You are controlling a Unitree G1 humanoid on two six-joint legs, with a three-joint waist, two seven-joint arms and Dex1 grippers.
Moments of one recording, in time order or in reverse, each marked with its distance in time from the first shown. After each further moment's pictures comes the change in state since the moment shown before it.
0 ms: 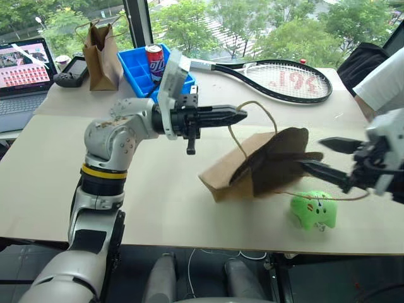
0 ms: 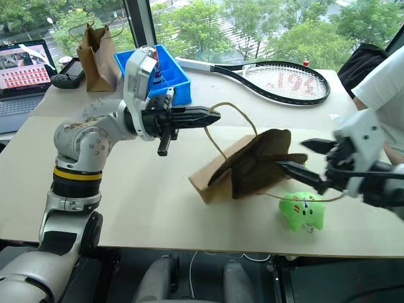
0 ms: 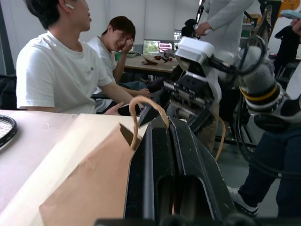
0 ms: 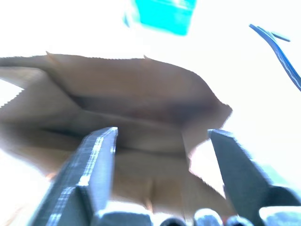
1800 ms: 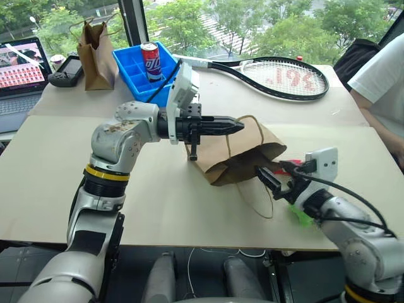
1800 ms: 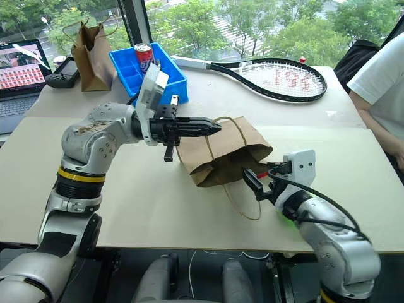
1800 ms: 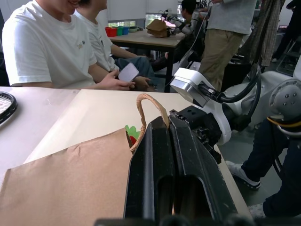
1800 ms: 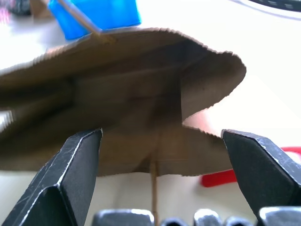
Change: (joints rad) left arm 0.017 0.017 -0.068 0.038 0.116 -0.070 -0.037; right arm -0.048 0.818 0.336 -0.111 0.021 -0.085 -0.627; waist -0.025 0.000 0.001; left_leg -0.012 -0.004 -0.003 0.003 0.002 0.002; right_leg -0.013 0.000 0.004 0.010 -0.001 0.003
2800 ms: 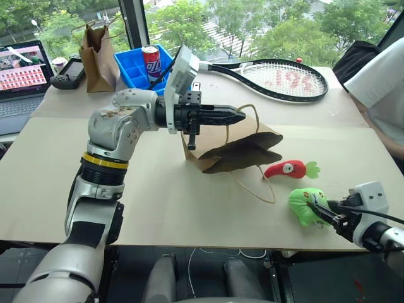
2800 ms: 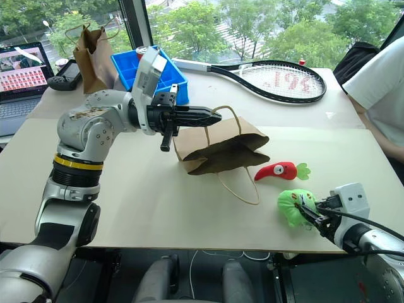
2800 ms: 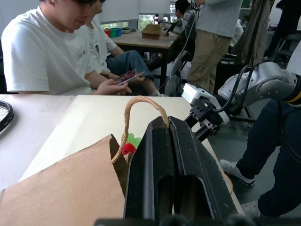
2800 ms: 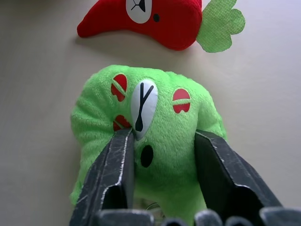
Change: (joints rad) left arm -0.105 0.025 0.009 0.093 -0.017 0.007 -0.053; right arm 0.382 -0.506 -0.206 0.155 -0.067 -0.061 0.308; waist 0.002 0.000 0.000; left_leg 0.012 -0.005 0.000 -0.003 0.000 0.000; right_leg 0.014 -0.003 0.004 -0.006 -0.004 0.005
